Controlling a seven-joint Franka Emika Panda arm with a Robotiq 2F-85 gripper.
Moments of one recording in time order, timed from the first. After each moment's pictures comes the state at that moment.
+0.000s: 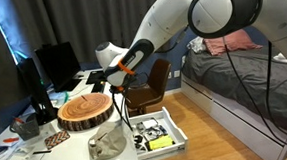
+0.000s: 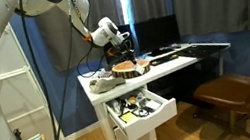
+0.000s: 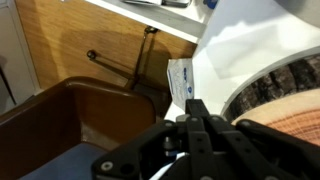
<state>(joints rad) 0.55 0.74 -0.12 -1.45 -0.48 2.36 0.69</state>
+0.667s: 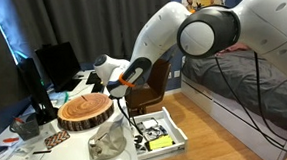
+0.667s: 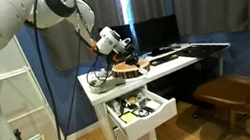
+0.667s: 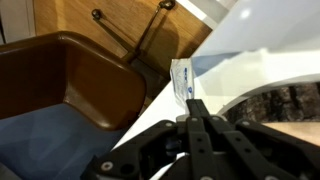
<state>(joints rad) 0.55 0.89 -0.13 -1.32 -0.63 2.41 0.55</state>
